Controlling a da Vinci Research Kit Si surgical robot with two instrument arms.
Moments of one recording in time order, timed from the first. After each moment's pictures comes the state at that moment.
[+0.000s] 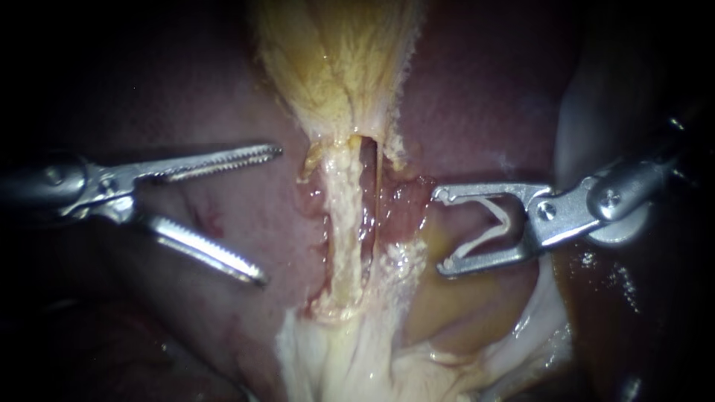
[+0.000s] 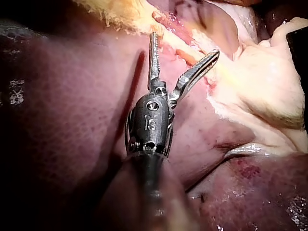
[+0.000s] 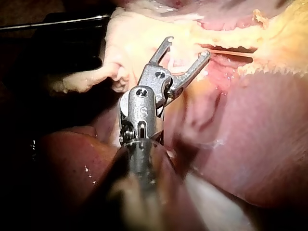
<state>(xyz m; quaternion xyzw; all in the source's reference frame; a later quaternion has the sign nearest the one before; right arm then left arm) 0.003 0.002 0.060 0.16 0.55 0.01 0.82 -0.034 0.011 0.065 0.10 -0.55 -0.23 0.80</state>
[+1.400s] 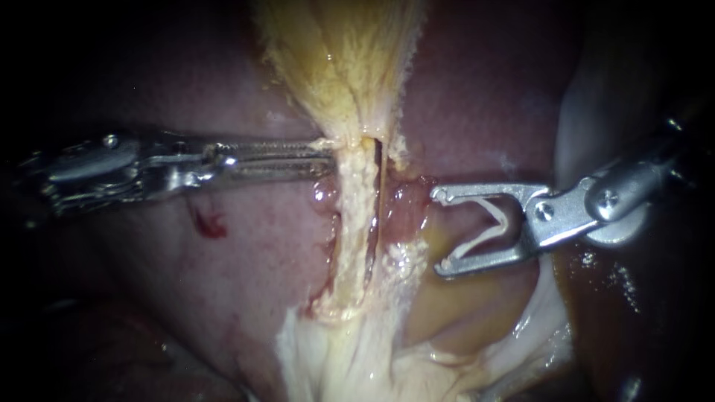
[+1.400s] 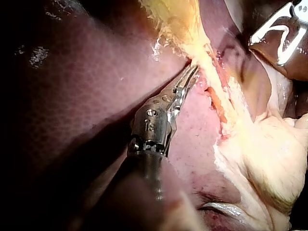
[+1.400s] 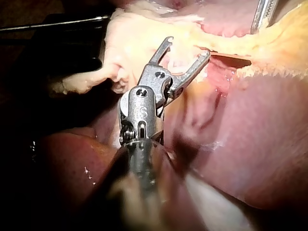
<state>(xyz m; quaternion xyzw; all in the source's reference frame) 0.003 0.002 0.060 0.16 0.55 0.01 0.82 -0.036 0.013 0.069 0.13 -0.47 -0.39 0.78</state>
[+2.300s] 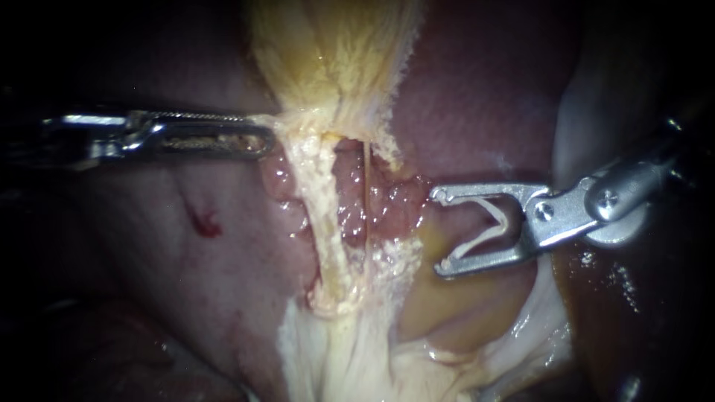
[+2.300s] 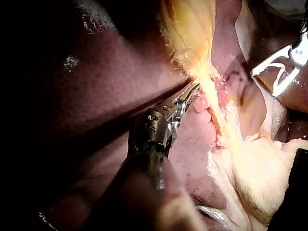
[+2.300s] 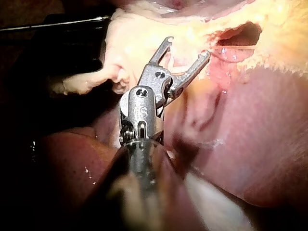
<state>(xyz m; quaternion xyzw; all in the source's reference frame) 0.003 0.002 0.060 0.16 0.55 0.01 0.82 -0.030 0.018 0.057 0.16 -0.47 -0.43 0.75</state>
